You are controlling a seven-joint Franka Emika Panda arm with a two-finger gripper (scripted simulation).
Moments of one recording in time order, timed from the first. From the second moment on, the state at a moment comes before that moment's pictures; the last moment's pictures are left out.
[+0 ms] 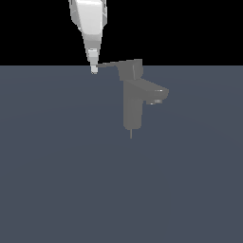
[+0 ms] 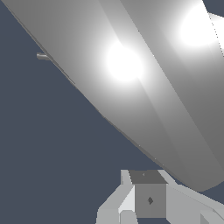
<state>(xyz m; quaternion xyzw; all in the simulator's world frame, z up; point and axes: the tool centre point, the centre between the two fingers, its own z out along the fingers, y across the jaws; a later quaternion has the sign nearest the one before) -0.040 0.074 0.278 0.78 -0.62 -0.06 0.08</state>
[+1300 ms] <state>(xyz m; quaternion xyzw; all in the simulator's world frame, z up) -0.095 0.000 0.292 0.78 -0.61 -0.07 0.08</state>
